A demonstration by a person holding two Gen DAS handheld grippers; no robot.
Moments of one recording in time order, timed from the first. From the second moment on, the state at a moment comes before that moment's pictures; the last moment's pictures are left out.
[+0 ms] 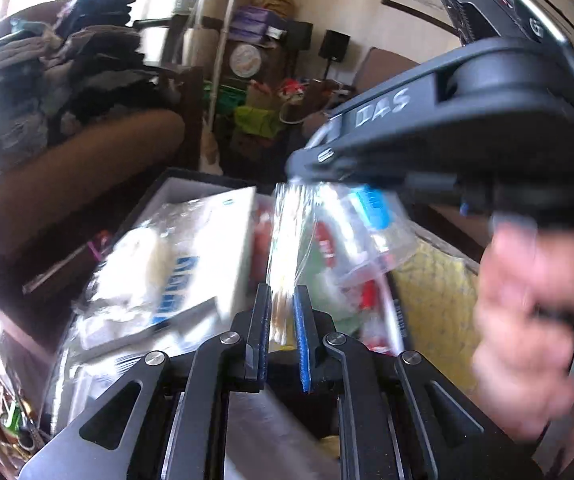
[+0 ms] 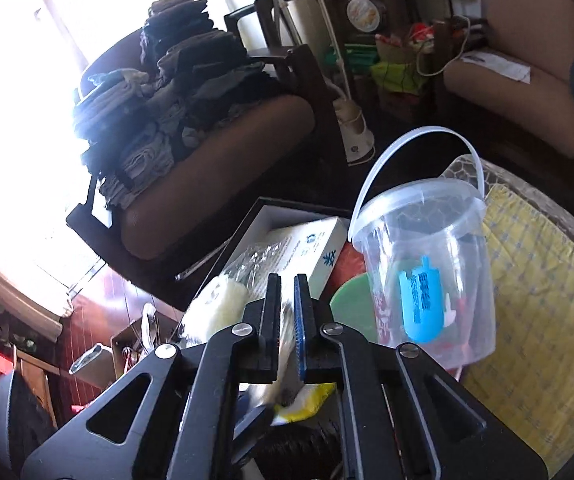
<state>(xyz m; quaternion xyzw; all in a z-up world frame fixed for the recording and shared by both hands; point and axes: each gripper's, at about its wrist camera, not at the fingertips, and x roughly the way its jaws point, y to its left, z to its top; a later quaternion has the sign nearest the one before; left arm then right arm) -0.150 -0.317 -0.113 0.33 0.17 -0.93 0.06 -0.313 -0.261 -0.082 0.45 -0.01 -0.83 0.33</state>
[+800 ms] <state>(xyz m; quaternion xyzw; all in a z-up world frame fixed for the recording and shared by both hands) -0.049 -0.318 -0.084 0.22 0.24 -0.94 0.12 -0.217 -0.215 -0.044 0.38 0.04 -0.89 0.26</state>
